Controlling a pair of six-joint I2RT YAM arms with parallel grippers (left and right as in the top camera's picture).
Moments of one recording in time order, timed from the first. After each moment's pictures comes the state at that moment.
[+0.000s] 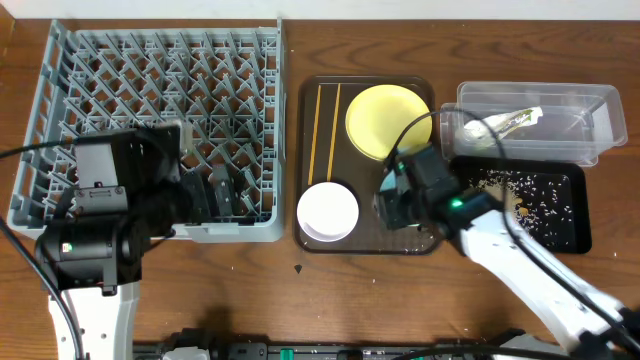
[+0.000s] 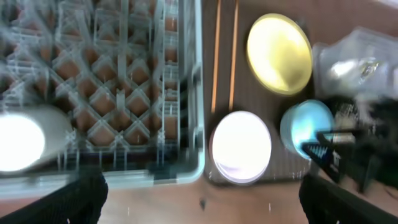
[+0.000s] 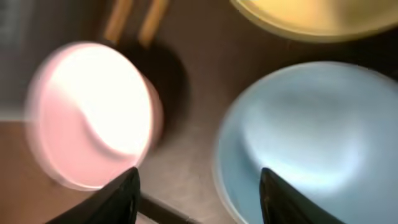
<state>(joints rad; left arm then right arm) 0.06 1.05 1.28 -1.15 0.37 -0.15 0.49 1.39 0.89 -0.55 -0.16 0.28</state>
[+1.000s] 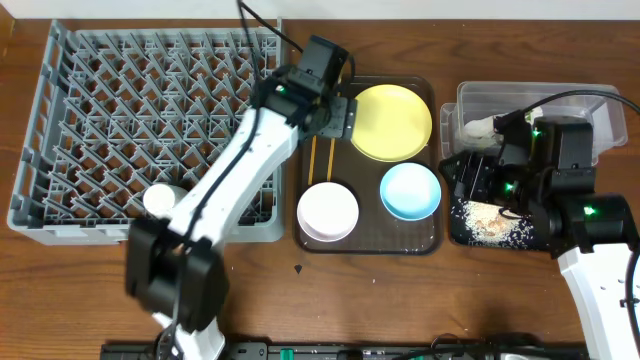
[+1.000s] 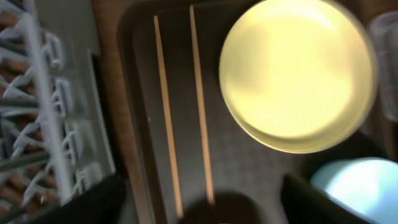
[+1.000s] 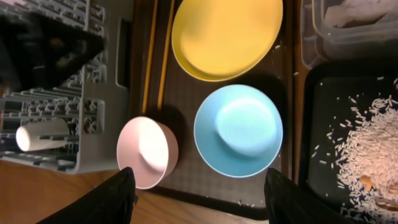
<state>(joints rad) -0.48 1.88 1.65 -0.84 -0.05 -0.27 0.07 1.15 1.08 -0.87 -0.41 0.35</state>
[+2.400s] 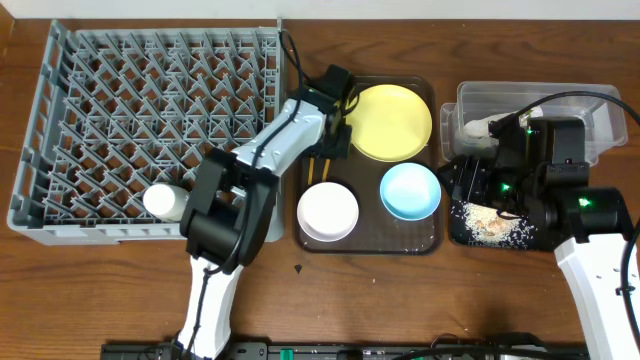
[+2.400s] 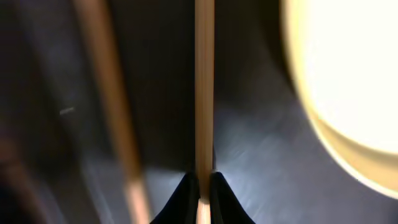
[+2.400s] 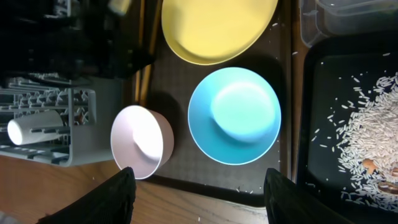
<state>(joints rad) -0.46 2.21 1.69 -0.84 0.05 -0.28 0.07 1.18 1.08 -0.91 -0.41 0.35</state>
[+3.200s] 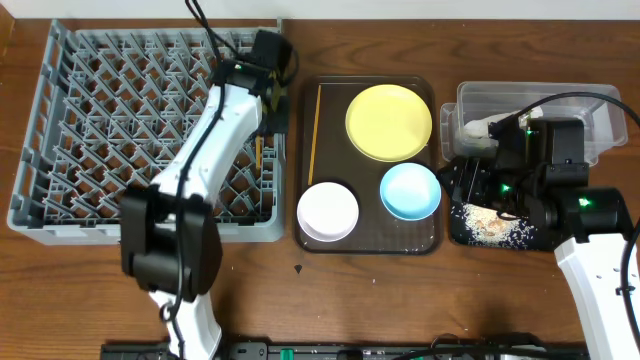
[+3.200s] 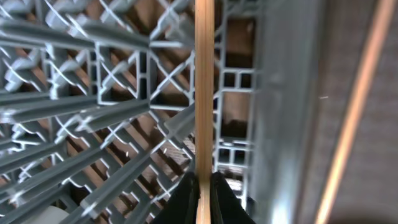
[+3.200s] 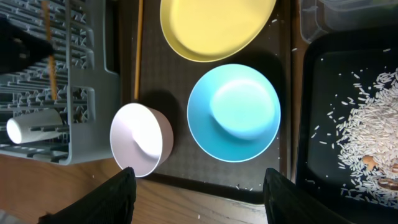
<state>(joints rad) -0.28 1.98 1.66 -1.02 -0.22 -0.28 0.07 1.18 1.08 -0.92 -0.41 0.35</state>
